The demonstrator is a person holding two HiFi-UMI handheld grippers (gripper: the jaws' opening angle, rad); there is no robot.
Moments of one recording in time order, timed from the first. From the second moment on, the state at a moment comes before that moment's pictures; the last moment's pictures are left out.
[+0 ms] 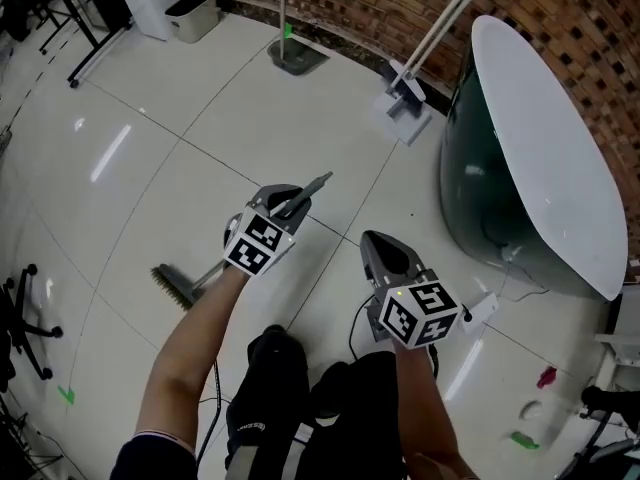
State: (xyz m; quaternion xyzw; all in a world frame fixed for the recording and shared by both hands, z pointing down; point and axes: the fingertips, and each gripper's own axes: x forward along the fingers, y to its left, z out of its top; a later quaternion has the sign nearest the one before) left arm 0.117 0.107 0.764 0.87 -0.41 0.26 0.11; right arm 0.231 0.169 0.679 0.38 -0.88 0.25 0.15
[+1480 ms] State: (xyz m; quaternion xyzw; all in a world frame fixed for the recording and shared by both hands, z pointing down) left arm -0.076 0.019 0.357 0.83 -0.54 0.10 0.10; right arm 0.064 0.057 0.341 0.34 -0.91 0.16 0.14
